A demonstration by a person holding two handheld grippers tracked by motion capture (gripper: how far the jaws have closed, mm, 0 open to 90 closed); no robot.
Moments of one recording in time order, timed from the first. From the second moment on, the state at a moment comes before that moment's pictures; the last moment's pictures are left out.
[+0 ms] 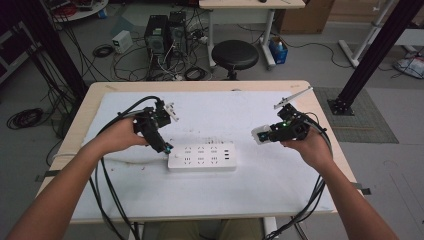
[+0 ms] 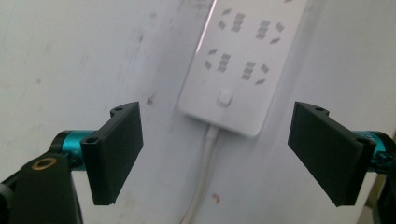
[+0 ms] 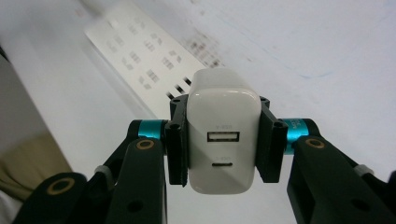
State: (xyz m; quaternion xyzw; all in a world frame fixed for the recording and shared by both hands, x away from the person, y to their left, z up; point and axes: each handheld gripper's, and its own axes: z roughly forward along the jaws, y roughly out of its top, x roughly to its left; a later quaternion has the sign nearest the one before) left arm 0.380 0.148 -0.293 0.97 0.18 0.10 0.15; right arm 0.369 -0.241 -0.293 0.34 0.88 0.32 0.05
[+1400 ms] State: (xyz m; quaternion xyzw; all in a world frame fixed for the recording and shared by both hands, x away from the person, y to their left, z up) left arm 0.377 0.204 -0.292 0.96 0.21 0.11 0.14; right arm 0.371 -0.221 -0.265 0.21 0.96 0.16 0.11
